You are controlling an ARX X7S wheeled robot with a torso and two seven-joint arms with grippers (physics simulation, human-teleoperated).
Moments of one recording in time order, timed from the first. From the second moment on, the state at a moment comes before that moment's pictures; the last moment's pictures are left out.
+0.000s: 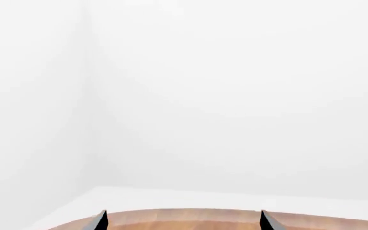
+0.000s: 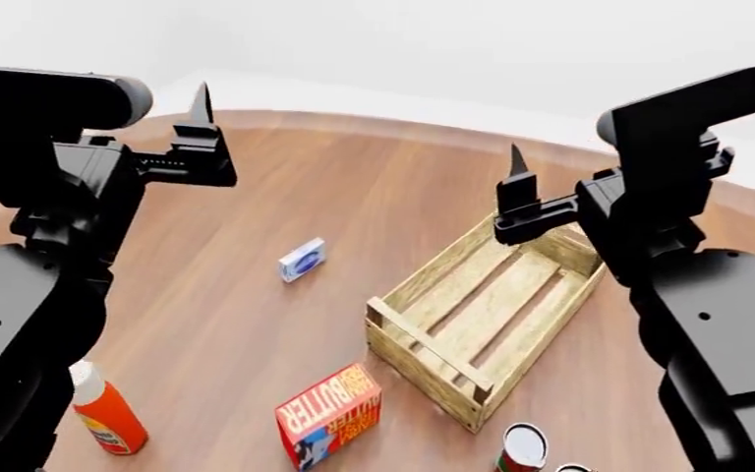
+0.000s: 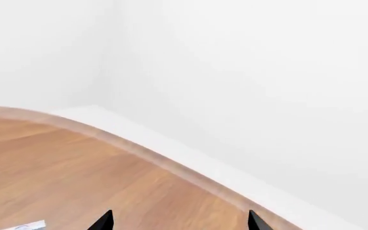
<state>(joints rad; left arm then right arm) -0.76 -0.33 -0.03 0.54 -0.45 -0.99 -0.13 0.81 0.35 -0.11 -0.58 0.22 1.24 -0.07</state>
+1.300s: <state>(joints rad) -0.38 -0.44 -0.34 0.72 -0.54 -0.98 -0.09 0.77 0.33 -0.12 -0.57 0.23 1.21 -0.03</state>
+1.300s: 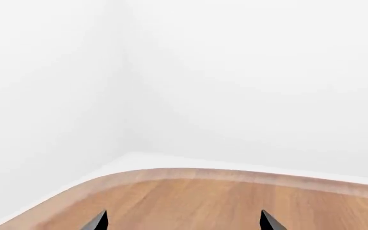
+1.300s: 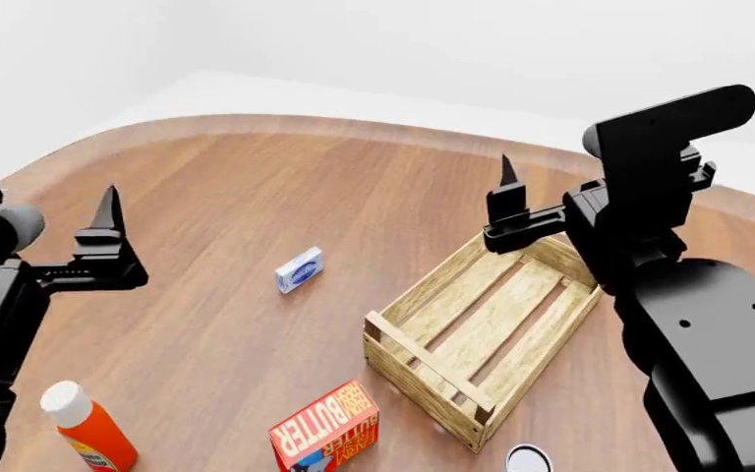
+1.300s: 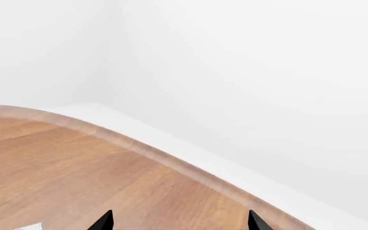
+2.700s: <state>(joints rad) 0.12 -0.37 -0.46 0.71 -0.48 -0.75 0.01 0.73 0.32 -0.17 -0.61 0.24 1.26 0.02</state>
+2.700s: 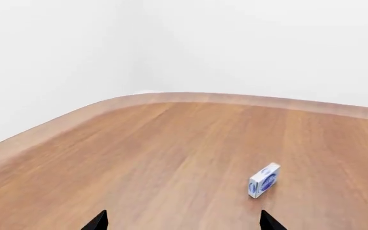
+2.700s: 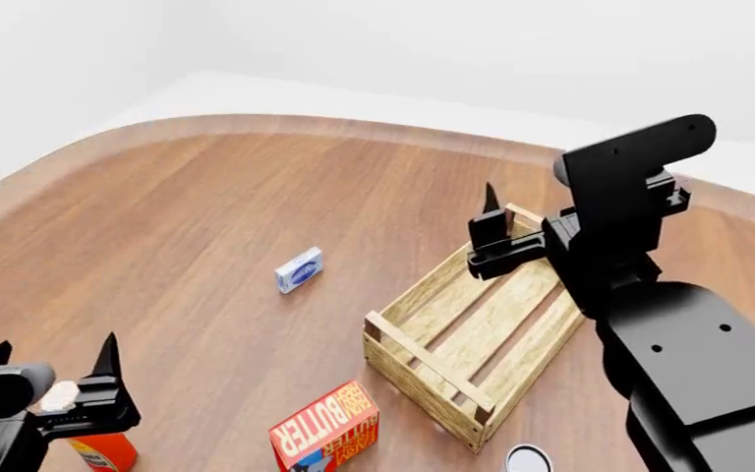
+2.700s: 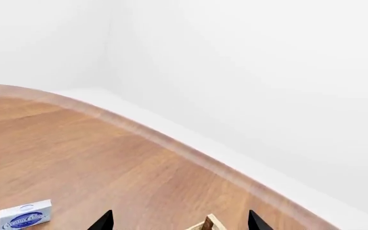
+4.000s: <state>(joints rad) 0.14 -0.36 -0.41 0.54 -0.44 -0.80 -0.05 0.73 0.31 -0.19 -0.64 0.26 1.32 0.06</state>
